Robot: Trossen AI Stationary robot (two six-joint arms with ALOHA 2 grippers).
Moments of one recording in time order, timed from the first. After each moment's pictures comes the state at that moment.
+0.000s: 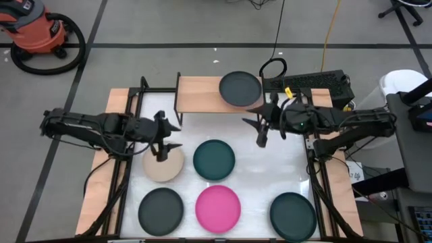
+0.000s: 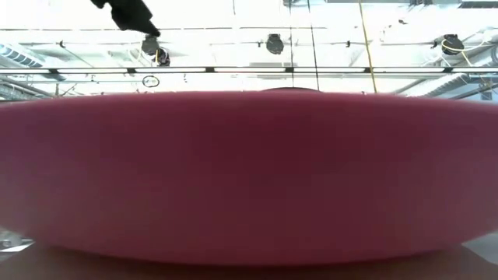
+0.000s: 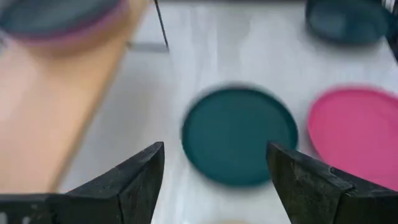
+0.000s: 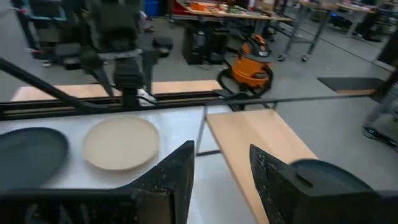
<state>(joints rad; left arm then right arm) -0.14 0.98 0.99 -0.69 -0.23 -0.13 0.12 1.14 1.23 -0.41 0.44 0.02</state>
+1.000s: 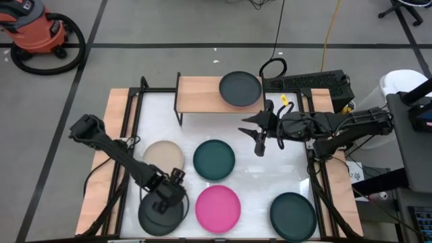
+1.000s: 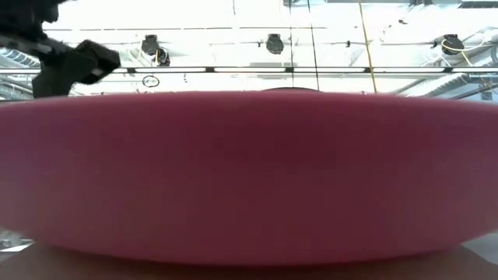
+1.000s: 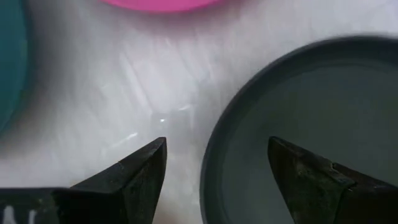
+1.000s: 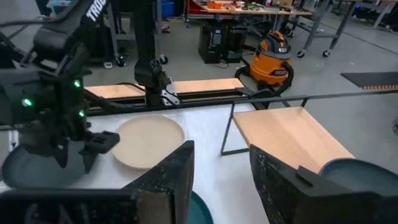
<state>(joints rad) -0.61 1.59 0.99 -0.64 -0.02 -0.13 0.20 1.18 1.23 -0.39 0.44 0.08</state>
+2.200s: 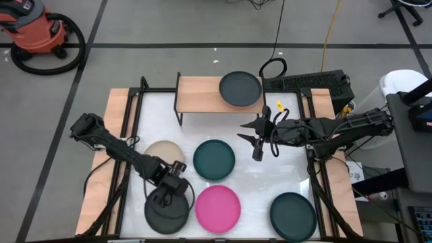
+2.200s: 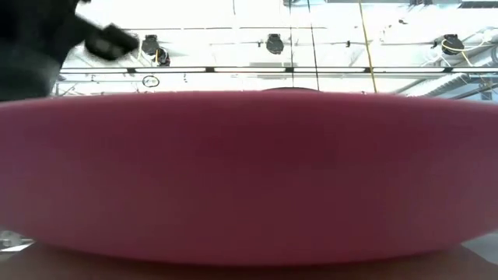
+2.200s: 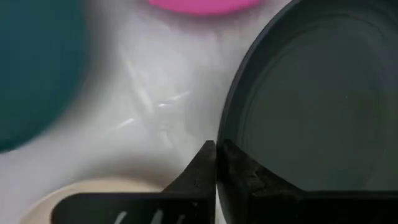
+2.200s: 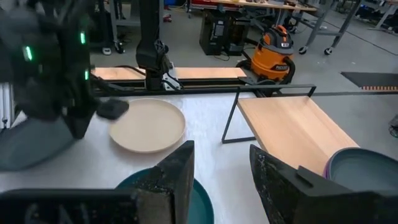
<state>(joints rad) -0.51 1.56 1.14 -0.88 0.02 -0.07 0.20 1.18 1.13 -0.33 0.44 0.06</state>
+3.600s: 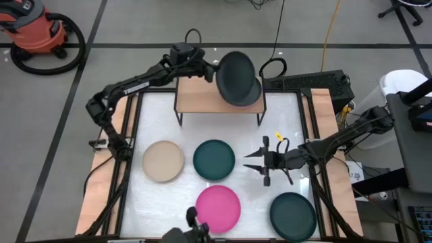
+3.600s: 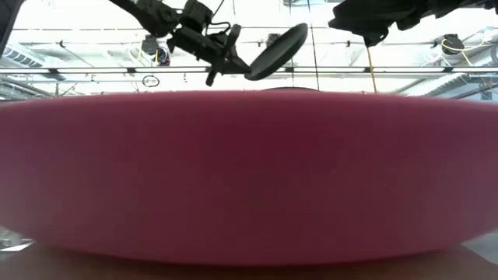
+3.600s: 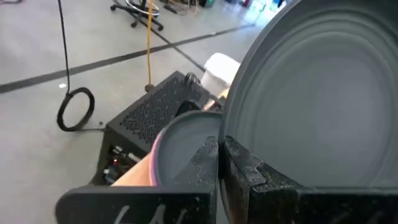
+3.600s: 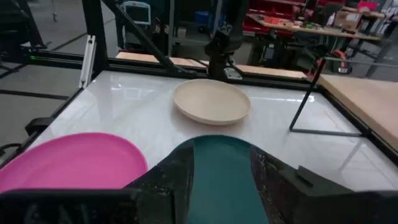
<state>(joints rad) 0.69 1.72 1.47 -0.05 0.33 -0.36 0.42 1.10 0.52 0.32 0.44 0.03</state>
